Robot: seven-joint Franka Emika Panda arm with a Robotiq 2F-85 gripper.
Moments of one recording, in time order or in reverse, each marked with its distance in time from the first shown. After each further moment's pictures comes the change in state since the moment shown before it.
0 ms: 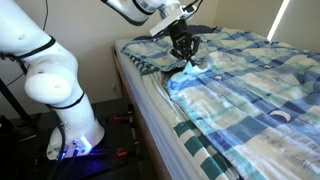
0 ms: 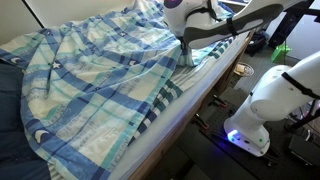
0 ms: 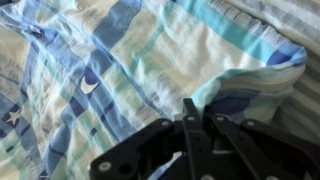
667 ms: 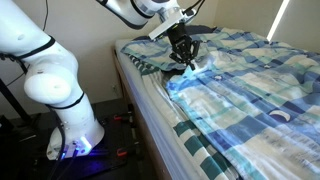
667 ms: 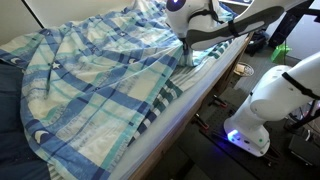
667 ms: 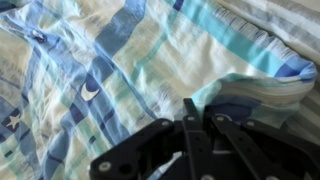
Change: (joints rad) arm -0.010 -0.012 -0.007 -0.048 -0.040 0.017 0.006
